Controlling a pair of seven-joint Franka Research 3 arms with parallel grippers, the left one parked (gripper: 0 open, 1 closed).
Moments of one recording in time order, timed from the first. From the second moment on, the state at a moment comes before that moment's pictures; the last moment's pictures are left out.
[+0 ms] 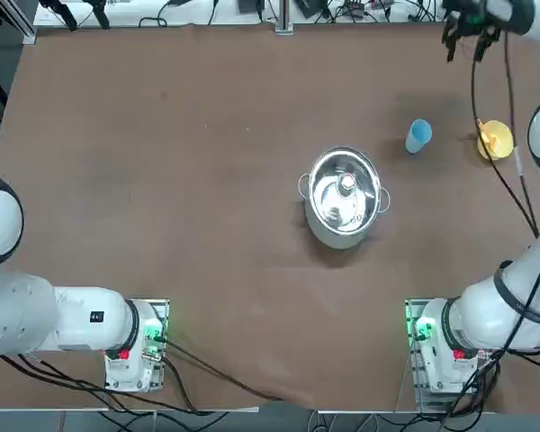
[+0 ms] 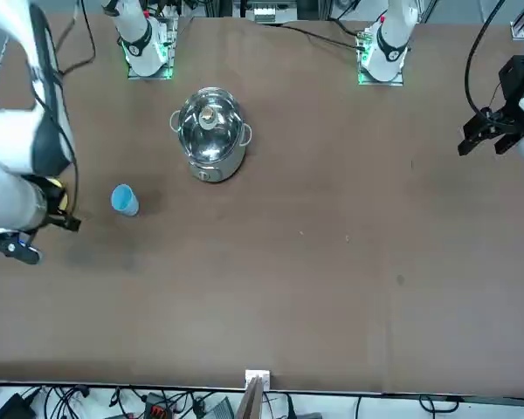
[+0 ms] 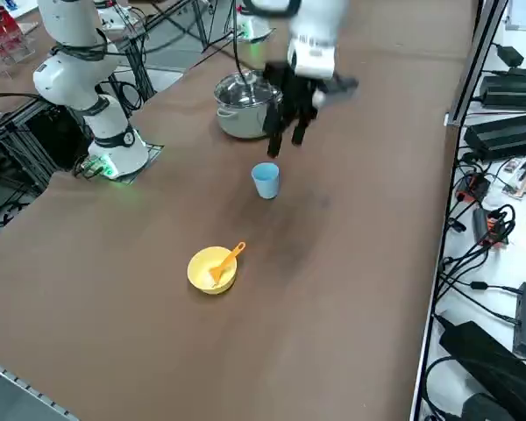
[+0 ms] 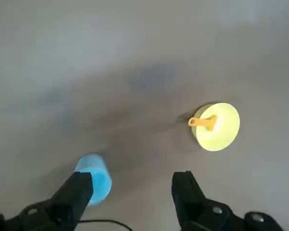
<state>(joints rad) -0.04 0.41 0.05 -1.41 -0.23 1.63 0.32</state>
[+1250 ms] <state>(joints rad) 0.07 0.04 -0.12 -1.53 0.04 1.56 0.02</state>
